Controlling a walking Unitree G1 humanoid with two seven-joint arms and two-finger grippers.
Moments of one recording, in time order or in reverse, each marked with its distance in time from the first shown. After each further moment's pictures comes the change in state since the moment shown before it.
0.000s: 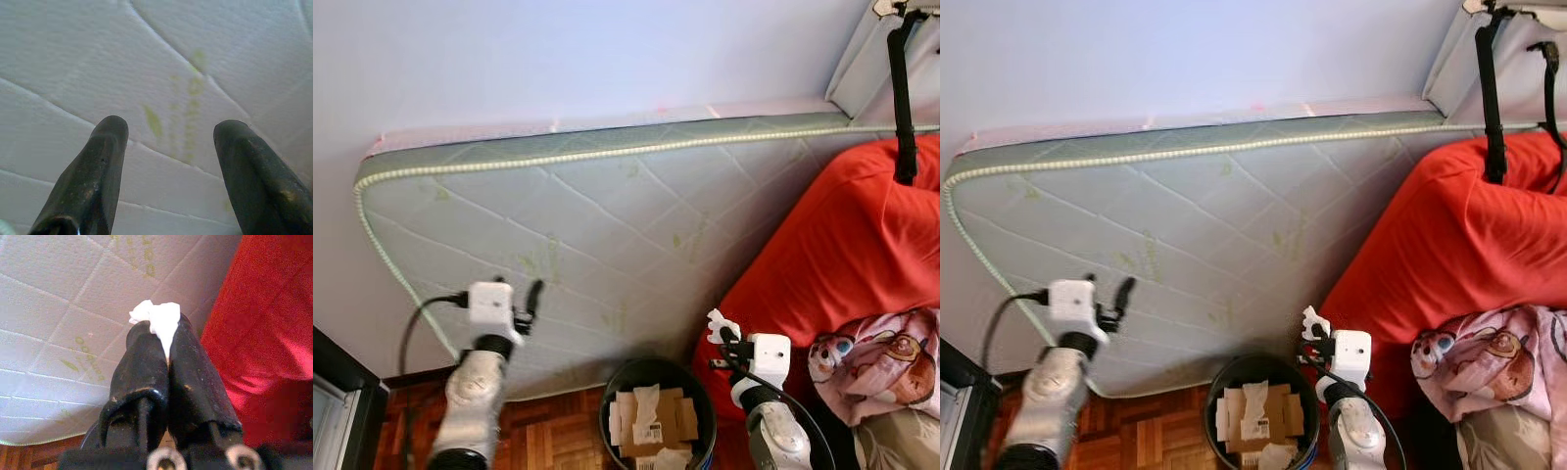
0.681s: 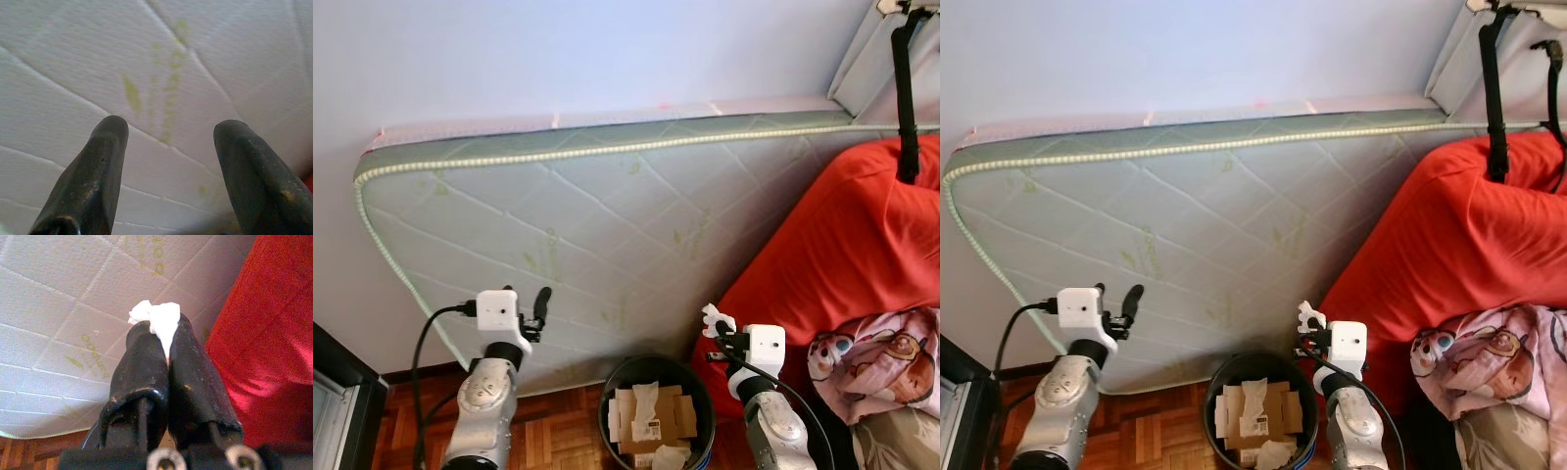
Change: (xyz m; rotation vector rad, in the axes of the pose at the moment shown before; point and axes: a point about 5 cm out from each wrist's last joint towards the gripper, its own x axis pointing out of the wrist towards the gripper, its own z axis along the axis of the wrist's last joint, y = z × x) left arm -0.006 -0.022 -0.009 -0.093 0.039 -0.038; right arm 0.009 0.005 0.006 -0.006 0.012 0.034
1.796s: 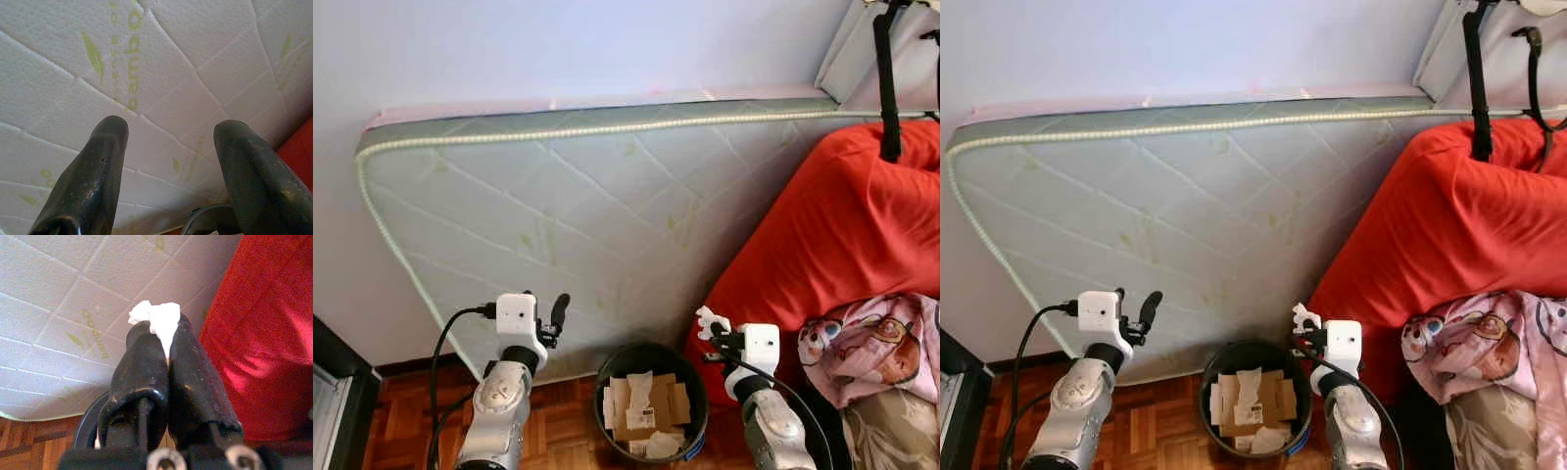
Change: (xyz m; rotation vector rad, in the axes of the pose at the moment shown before) left arm -0.001 -0.016 -0.006 -0.008 0.039 -0.050; right arm 0.002 0.002 -0.002 -0.008 0.038 0.021
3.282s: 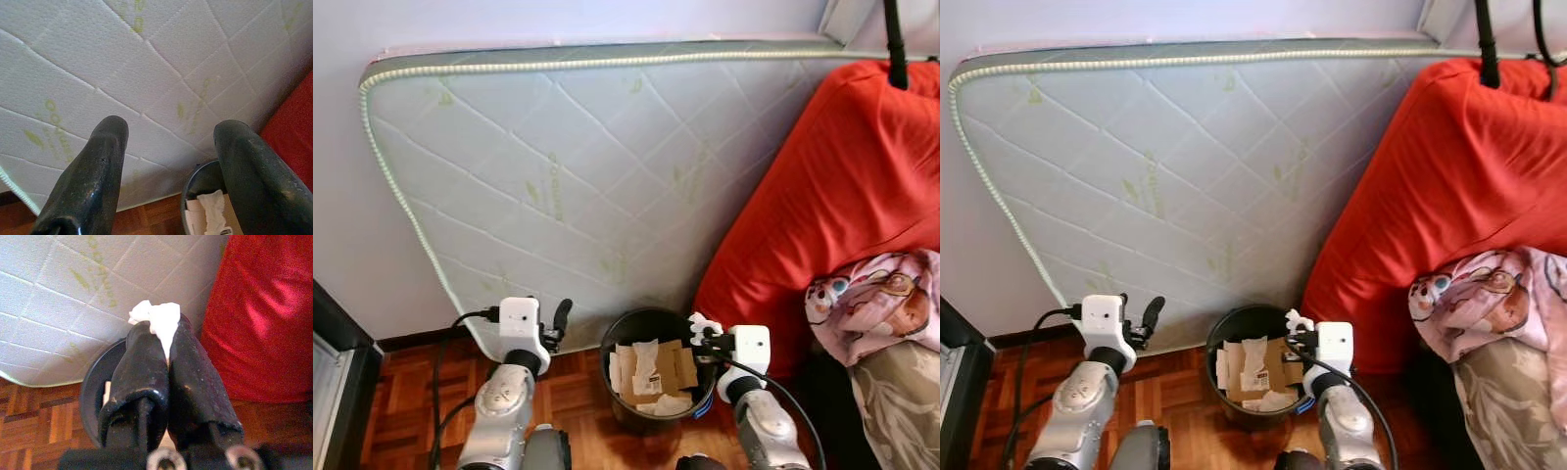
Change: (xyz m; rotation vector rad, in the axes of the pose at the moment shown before) left arm -0.002 0.000 -0.004 -0.003 0.031 -0.005; right arm 0.003 0.010 -0.008 0.012 0.051 0.013
